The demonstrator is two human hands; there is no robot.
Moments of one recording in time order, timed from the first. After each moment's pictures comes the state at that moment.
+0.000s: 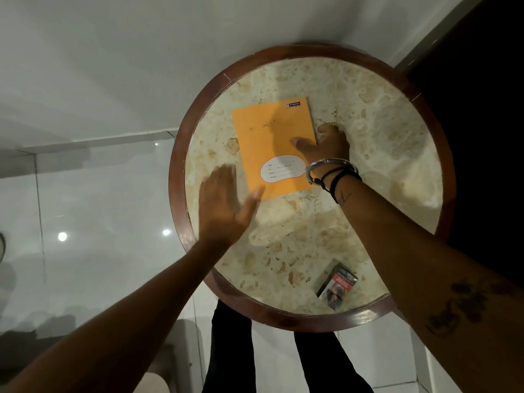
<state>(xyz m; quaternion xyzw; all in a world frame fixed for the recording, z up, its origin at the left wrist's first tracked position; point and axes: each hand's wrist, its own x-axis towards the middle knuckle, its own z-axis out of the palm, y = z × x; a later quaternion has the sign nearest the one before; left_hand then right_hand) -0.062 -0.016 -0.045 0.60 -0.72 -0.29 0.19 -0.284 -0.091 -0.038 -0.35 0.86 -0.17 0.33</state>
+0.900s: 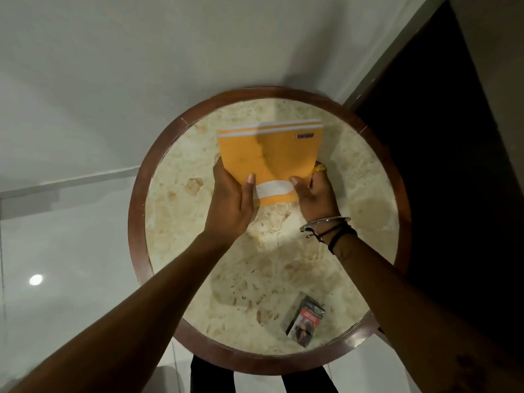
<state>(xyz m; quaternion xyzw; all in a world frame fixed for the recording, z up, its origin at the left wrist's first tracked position) -0.163 -0.081 -0.027 0.53 -0.67 -0.41 0.31 -0.335 -0.043 -0.023 -0.38 0.73 -0.42 0.39</state>
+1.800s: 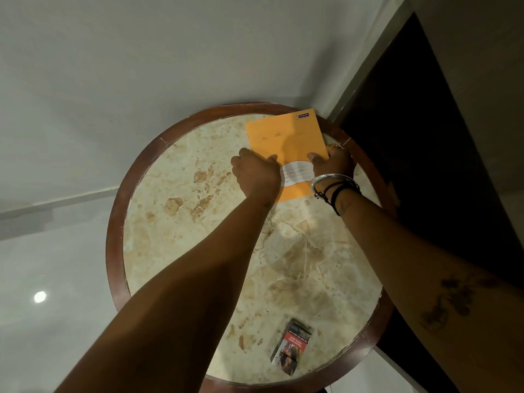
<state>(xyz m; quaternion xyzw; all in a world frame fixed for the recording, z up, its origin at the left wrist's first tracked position) -0.299 -0.146 -0.035 0.75 -0.48 -0.41 0.18 -0.436 -0.119 -0.057 -0.26 0.89 -0.23 0.29</state>
